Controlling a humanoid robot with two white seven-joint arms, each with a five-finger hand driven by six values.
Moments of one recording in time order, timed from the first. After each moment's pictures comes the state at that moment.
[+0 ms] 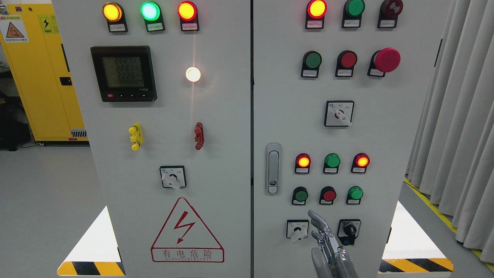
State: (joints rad) left arm -0.04 -0.11 -0.09 -0.04 0.15 -0.05 -0.03; right arm 0.00 0.12 0.10 -1.94 0.14 -0.16 0.15
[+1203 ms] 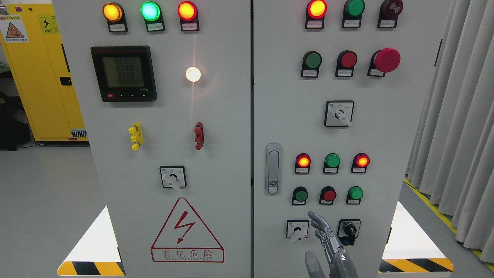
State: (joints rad) left arm -0.04 -0.11 -0.09 -0.04 0.15 -0.05 -0.03; right arm 0.00 0.12 0.11 -1.93 0.28 -0.16 0.10
